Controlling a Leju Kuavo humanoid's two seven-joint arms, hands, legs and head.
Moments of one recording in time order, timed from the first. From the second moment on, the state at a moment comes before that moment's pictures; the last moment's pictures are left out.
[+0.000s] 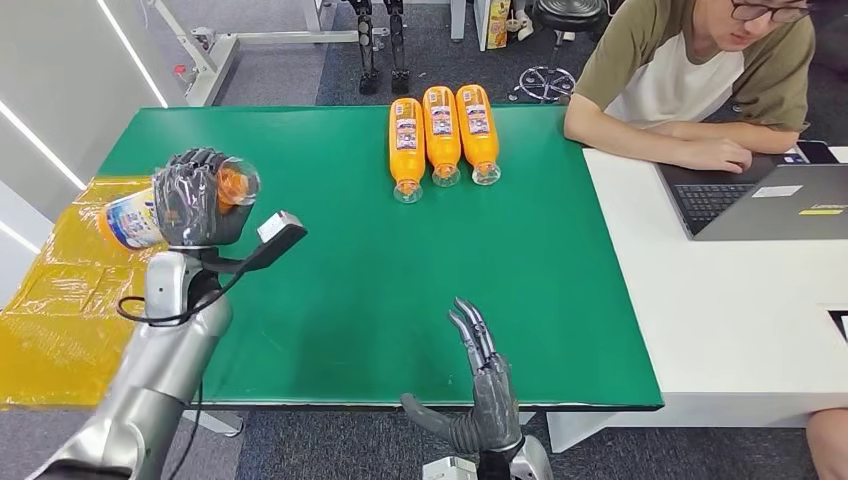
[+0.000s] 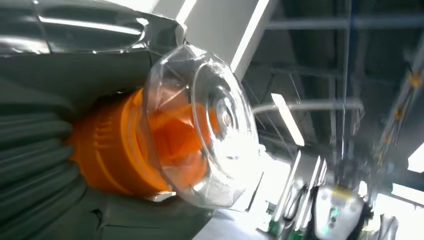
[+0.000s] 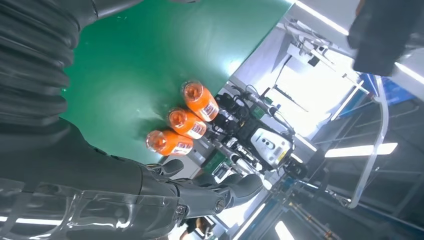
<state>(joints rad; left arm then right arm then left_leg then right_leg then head) -0.66 0.05 -0.28 -0.64 -1.37 0.64 -0.13 -0.02 0.01 0.64 -1.32 0.60 -0.67 -0.63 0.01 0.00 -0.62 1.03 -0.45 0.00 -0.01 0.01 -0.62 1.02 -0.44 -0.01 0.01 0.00</state>
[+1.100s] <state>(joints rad) -0.62 0.11 -0.42 -0.27 -1.50 0.29 0.03 -0.08 0.02 0.66 -1.30 0.60 -0.60 -0.56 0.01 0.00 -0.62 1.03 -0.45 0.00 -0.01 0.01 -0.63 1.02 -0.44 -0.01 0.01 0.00</state>
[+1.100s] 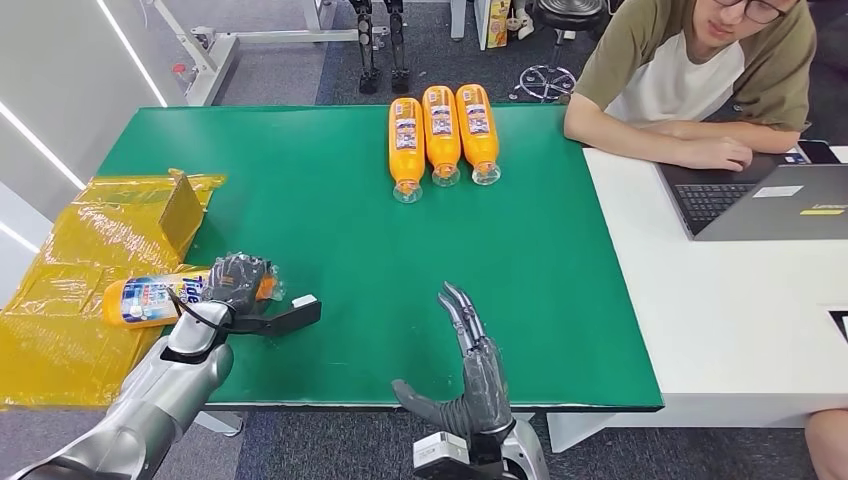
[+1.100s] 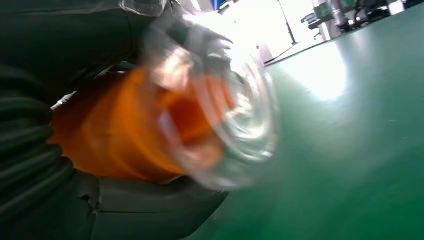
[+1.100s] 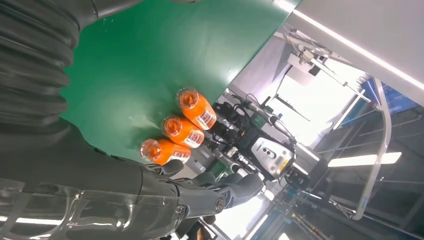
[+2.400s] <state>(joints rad) -0.59 0.13 -0.19 -0.56 -0.41 -0.12 -0.70 -0.07 0.03 0.64 -1.28 0.54 -0.61 -0.59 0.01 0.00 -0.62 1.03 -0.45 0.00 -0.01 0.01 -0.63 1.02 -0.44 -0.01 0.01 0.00</state>
